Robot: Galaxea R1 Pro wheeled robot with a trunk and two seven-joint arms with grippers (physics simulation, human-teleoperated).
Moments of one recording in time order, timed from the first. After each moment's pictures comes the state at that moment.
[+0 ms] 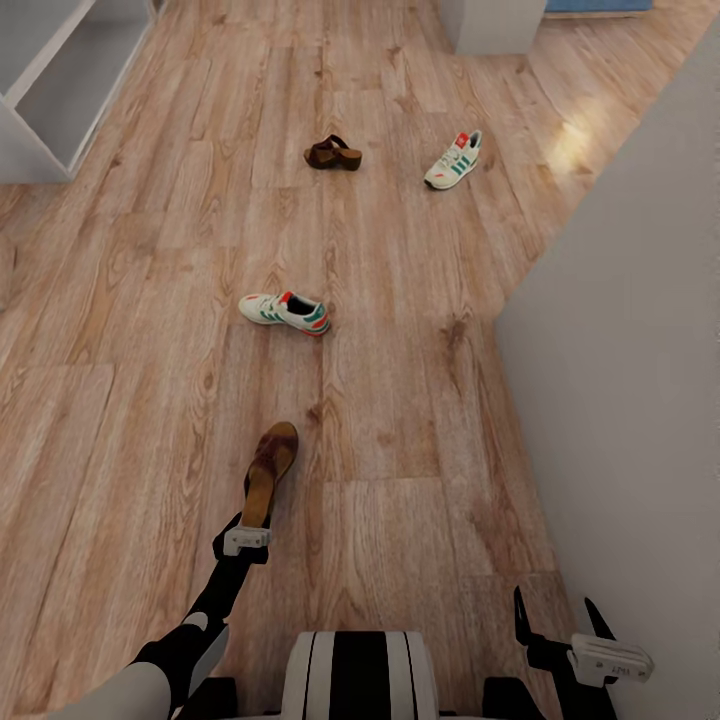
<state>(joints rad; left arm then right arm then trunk) -0.62 0.02 -0.12 -0.25 0.07 -0.73 -0.05 0.17 0.04 -0.12 -1.38 0.06 -0.49 -0.10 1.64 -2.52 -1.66</state>
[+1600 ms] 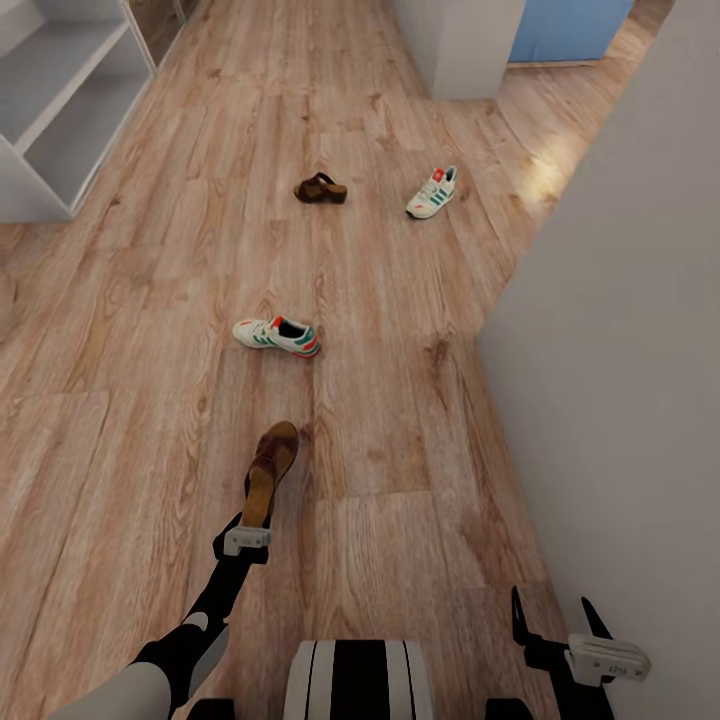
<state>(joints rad) -0.62 0.02 -0.12 -0.25 0.07 -0.73 -0.05 0.17 0.04 -0.11 -1.38 0.07 -0.50 -0.10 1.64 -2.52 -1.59</state>
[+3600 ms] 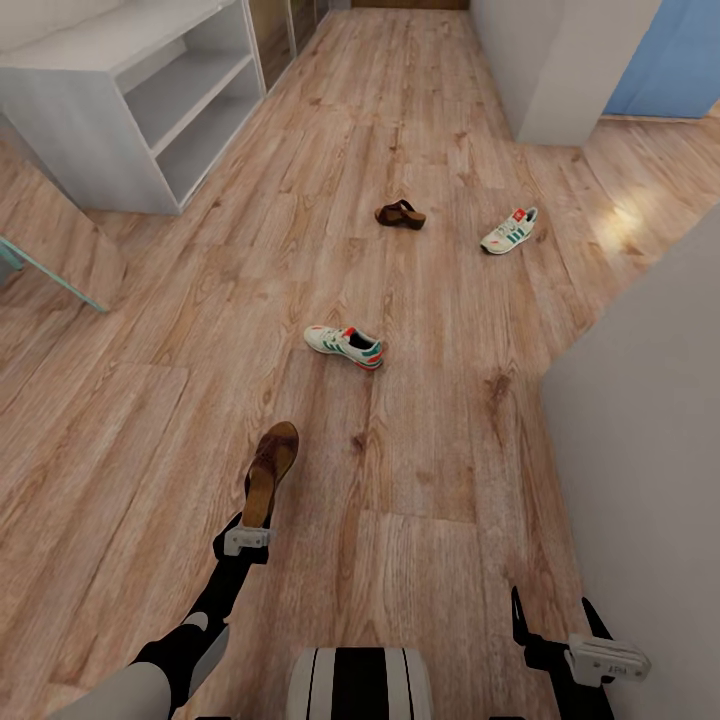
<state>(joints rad) -0.62 0.02 -0.12 -0.25 0.07 -0.73 -0.05 0.17 0.04 -0.12 -1.38 0.06 -0.50 -0.10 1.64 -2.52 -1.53</state>
